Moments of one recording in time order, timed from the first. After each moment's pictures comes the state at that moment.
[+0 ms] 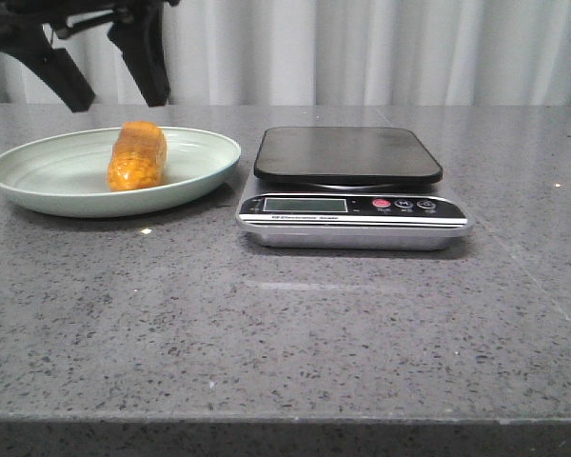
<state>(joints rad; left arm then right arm) -0.32 1.63 -1.39 0.01 0.87 -0.30 0.03 -0.01 0.03 -0.03 -0.10 0.07</state>
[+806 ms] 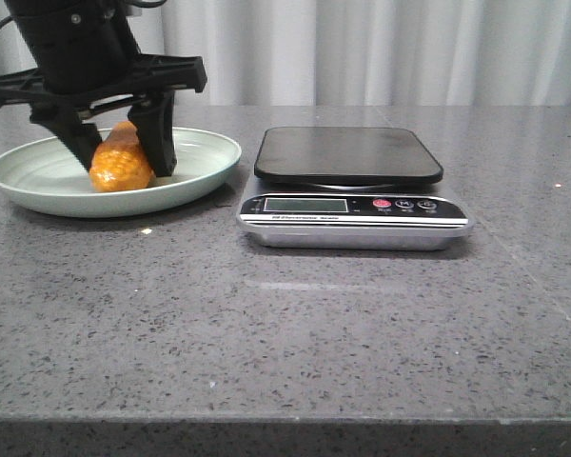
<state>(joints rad) -0.33 1.78 -1.43 0.02 0.89 -0.38 0.03 -0.01 0.03 -0.03 -0.10 0.07</state>
